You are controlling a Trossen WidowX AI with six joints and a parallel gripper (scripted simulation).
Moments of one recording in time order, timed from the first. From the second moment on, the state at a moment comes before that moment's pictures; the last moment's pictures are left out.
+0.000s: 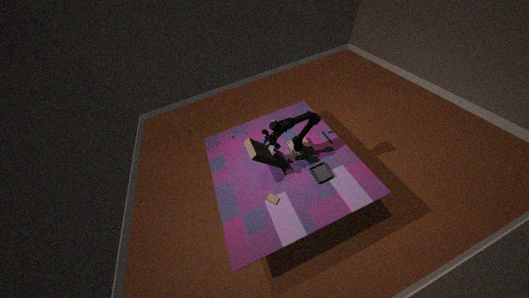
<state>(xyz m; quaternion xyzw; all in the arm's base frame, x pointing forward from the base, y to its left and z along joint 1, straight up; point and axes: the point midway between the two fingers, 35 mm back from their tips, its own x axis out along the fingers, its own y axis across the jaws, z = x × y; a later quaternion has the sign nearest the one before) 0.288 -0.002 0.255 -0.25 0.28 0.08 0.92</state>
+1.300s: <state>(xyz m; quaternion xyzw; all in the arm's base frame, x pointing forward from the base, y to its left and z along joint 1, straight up) 0.311 -0.003 0.239 -0.25 0.28 0.07 0.92</state>
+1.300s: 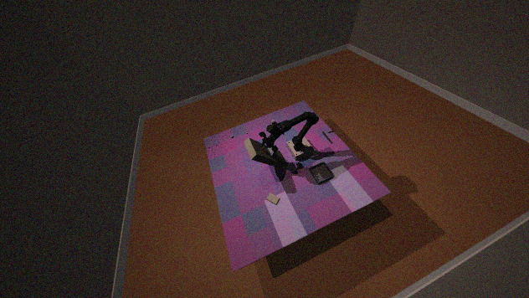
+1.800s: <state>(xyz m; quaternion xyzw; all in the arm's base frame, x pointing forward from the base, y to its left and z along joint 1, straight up) 0.314 -0.003 0.237 -0.25 0.28 0.07 0.92</state>
